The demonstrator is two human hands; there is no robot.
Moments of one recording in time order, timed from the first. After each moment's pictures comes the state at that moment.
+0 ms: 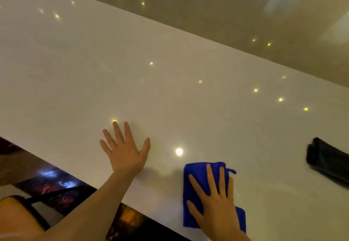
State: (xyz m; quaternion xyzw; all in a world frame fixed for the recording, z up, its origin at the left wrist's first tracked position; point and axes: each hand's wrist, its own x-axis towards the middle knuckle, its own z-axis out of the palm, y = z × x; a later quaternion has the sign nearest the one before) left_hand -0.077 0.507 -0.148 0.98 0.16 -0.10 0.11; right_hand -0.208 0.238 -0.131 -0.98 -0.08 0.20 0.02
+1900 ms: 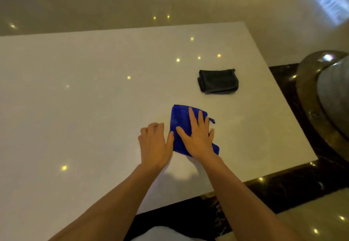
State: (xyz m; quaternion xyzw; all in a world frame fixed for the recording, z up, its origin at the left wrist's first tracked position) left_hand -0.151 0.245 -0.104 0.93 -0.24 -0.19 0.23; right_hand -0.222 0.117 -0.119 -0.88 0.39 0.09 0.26
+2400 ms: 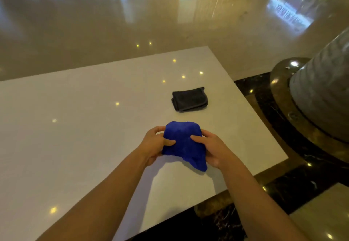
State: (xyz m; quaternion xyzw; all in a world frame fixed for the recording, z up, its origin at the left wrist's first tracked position) left_hand -0.130 0.169 -0.043 0.64 -0.03 -0.54 0.55; right_hand -0.282 0.028 -0.049 -0.44 0.45 -0.04 0.78
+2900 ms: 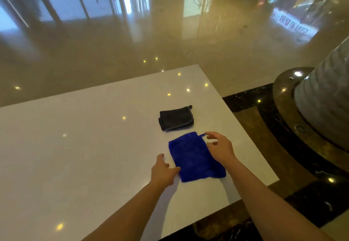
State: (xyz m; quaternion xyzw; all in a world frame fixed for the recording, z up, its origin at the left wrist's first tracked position) left_hand -0.210 0.099 -0.069 0.78 -0.02 -0.45 0.43; right_hand -0.308 -0.093 -0.061 -0.74 0.49 -0.06 0.45
